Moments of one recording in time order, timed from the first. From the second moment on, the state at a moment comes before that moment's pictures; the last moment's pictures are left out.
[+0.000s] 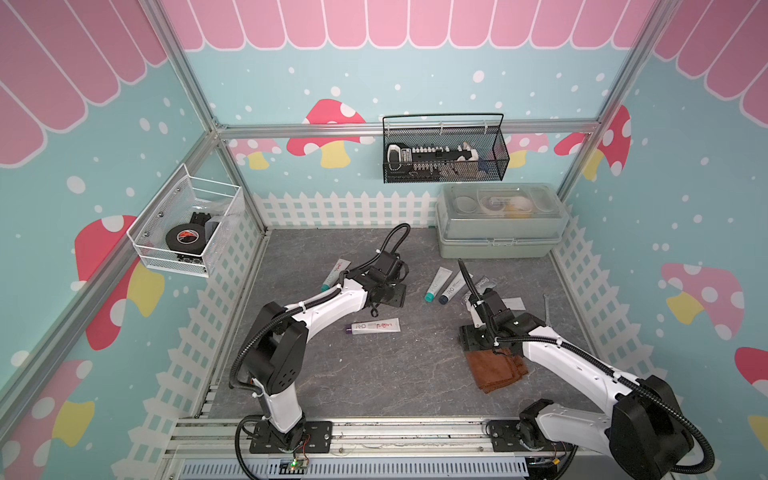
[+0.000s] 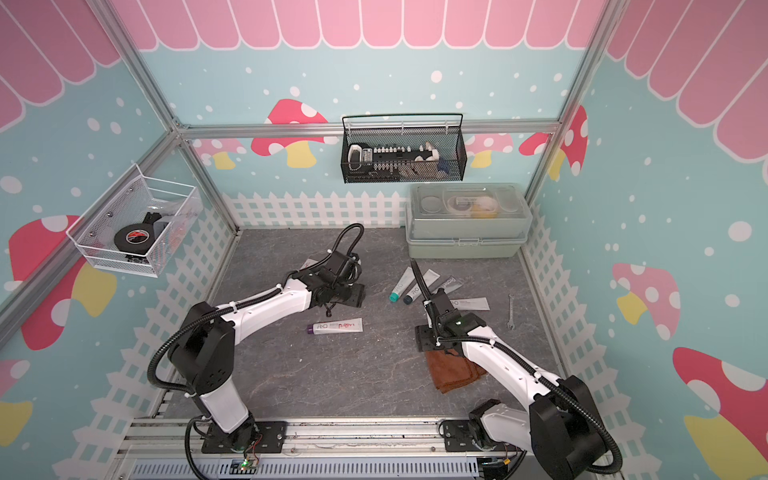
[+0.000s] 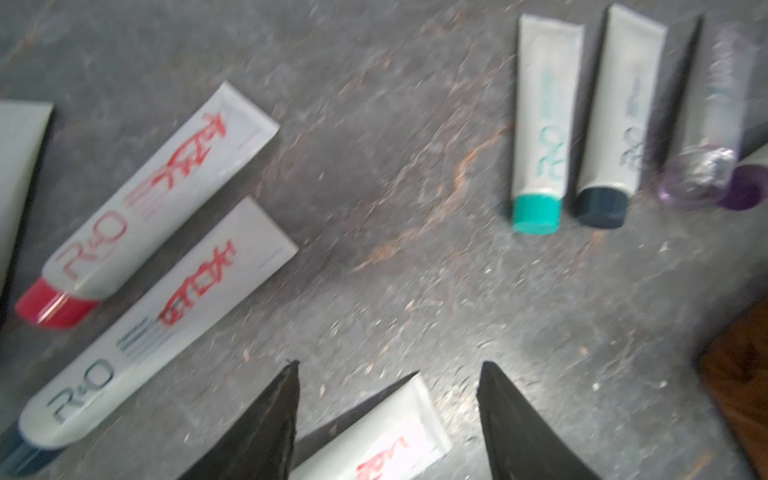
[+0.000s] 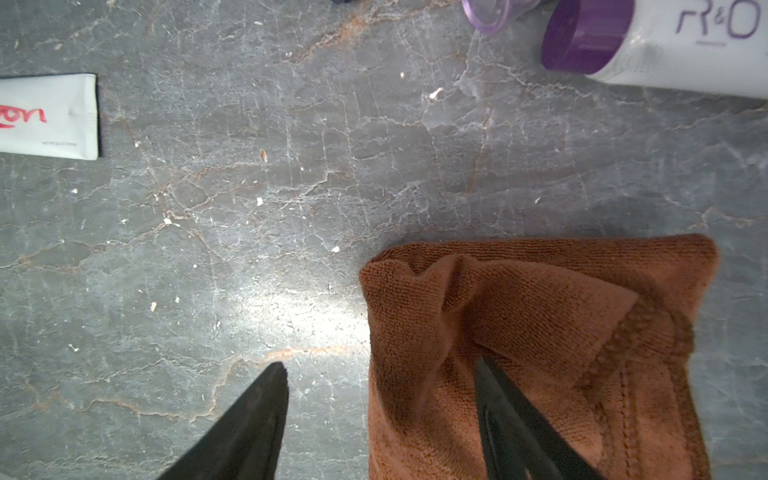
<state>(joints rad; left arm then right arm) -0.61 1.75 1.25 -0.53 -0.08 -0.30 0.49 1.20 0.71 -0.66 -0.01 0.34</state>
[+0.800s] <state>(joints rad) -0.55 1.75 1.02 -0.49 0.09 -0.36 0.49 1.16 0.70 -0.64 -0.05 0.33</state>
